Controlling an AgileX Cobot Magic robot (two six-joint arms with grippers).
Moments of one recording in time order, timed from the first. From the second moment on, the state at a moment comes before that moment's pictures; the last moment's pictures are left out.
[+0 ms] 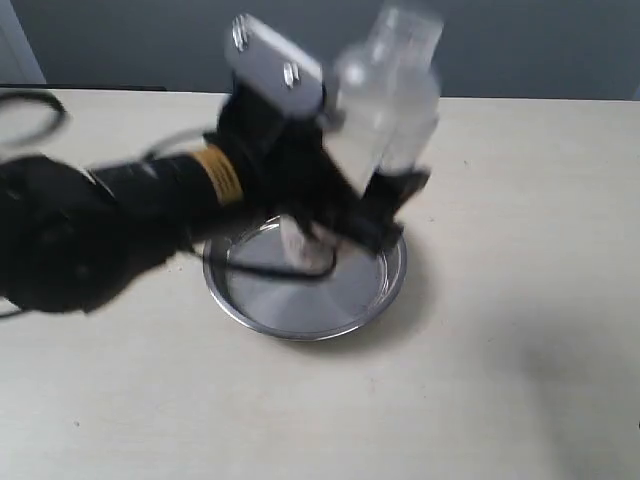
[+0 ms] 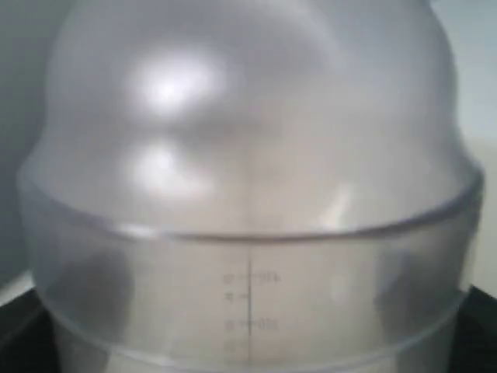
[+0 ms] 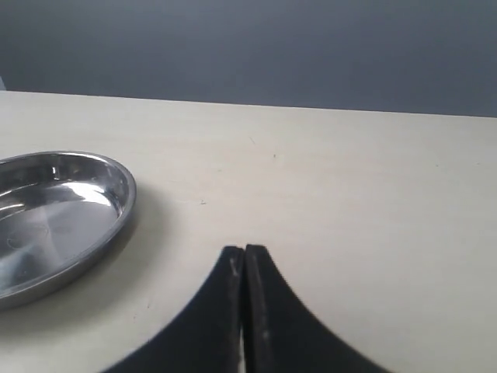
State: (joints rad) left arm -0.76 1.44 -0.81 -0.12 -0.38 0.16; right arm 0.18 0.00 0.00 0.07 0.32 -0.03
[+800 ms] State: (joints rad) left arm -0.74 1.34 -0.73 -0.47 -0.26 0.44; right arm 0.18 0.00 0.00 0.07 0.32 -0.03
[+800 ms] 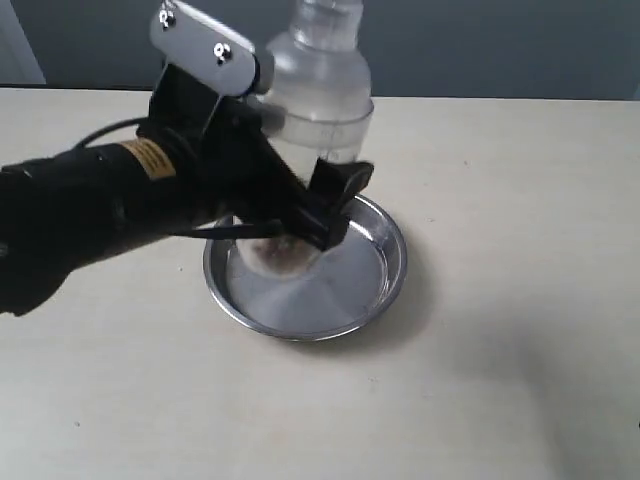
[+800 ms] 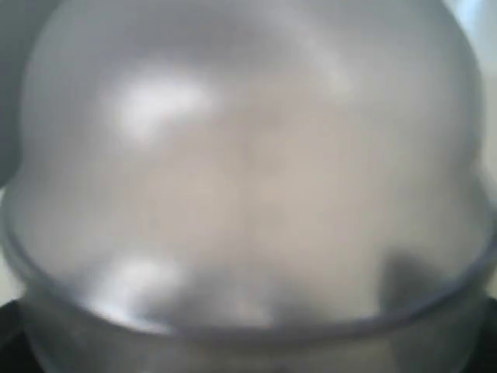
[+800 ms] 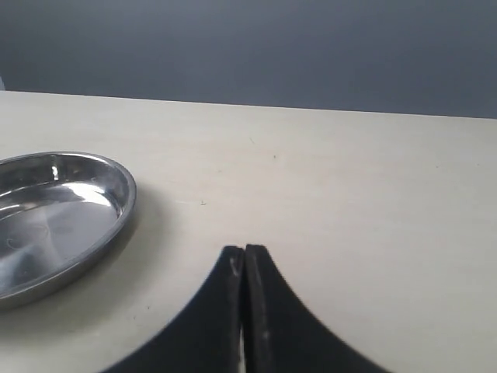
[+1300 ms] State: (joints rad) left arm -0.81 1.31 -0.74 -0.37 -0.58 0.41; right arm 0.18 0.00 0.00 0.07 0.32 -0.03
